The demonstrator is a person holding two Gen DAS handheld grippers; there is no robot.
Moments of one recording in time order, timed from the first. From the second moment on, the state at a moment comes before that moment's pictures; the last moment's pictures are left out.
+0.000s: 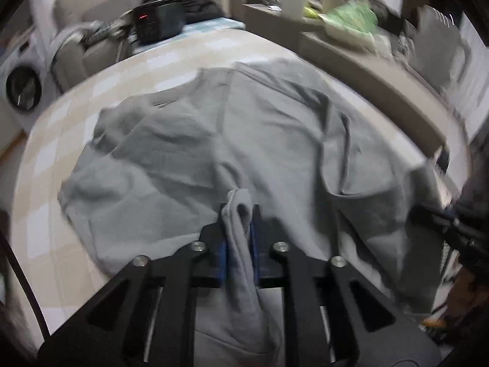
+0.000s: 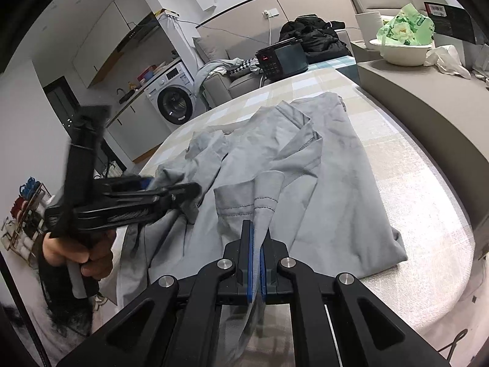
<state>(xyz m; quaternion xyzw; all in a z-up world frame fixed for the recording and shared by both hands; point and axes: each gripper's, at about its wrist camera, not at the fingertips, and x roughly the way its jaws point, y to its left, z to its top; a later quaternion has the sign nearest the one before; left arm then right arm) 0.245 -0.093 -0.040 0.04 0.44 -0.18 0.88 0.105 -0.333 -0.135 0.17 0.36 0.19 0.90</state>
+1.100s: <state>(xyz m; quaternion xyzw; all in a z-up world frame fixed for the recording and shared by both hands) 0.161 0.196 -0.098 -0.31 0.41 -0.03 0.86 0.102 -0.339 -0.148 0.22 0.38 0.19 0.88</state>
